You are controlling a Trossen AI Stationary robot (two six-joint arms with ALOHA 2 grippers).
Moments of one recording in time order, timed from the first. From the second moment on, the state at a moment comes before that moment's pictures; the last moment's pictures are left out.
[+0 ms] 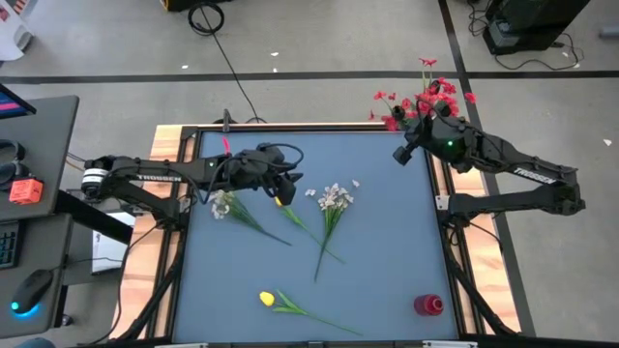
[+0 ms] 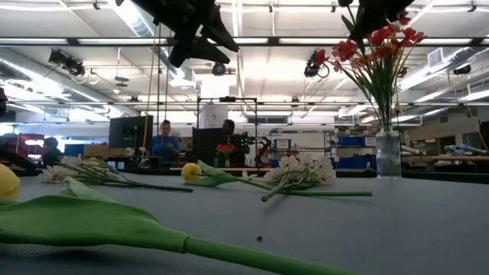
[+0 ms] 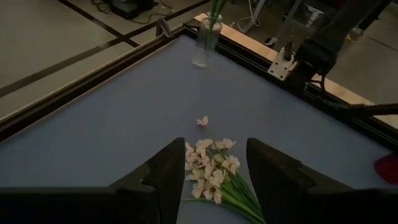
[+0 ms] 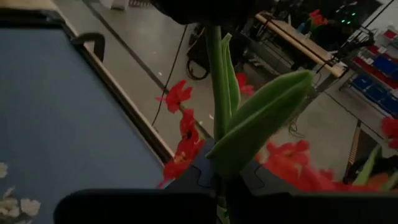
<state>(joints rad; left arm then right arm) 0.07 1.31 1.02 -0.17 -0.29 -0.44 -0.29 0.87 1.05 -0.62 0.64 -0.17</state>
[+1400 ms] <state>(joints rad) 0.07 1.31 1.02 -0.25 -0.29 -0.43 -0.44 0.87 0.99 -0.64 0.55 0.09</state>
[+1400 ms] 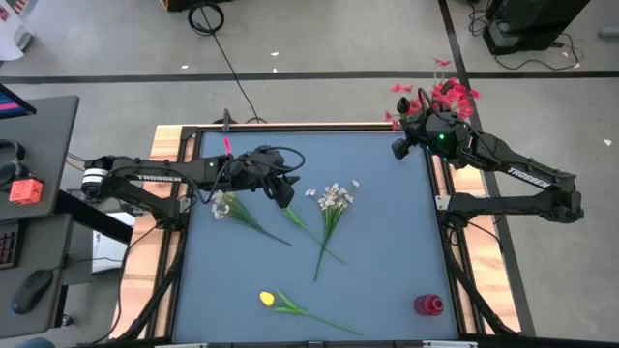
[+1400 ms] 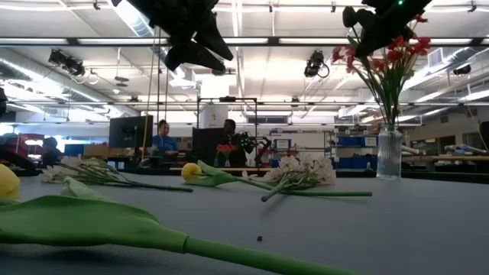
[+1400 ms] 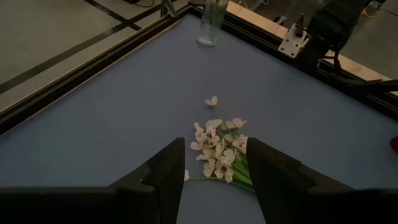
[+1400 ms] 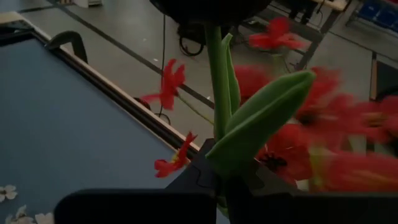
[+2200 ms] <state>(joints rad) 0.08 1.31 1.02 -0.25 -0.30 -0.44 -0.48 0.87 0.99 -0.62 0.51 0.15</state>
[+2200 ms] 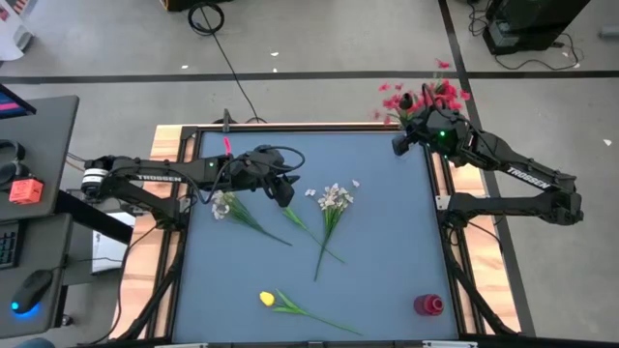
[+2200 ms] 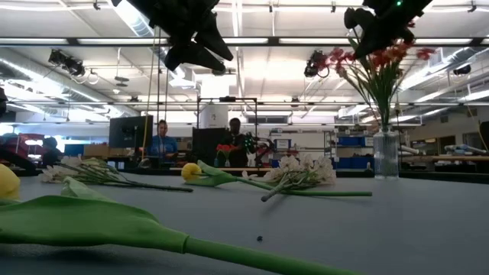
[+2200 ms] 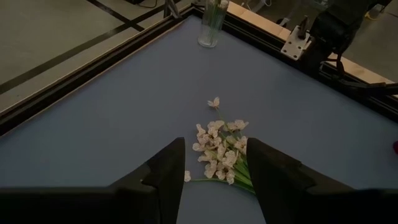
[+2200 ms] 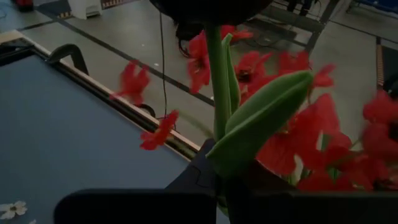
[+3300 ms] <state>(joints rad) 0.08 1.31 1.02 -0.25 -0.30 -0.44 -0.55 0.87 0.86 -0.55 0.59 0.44</state>
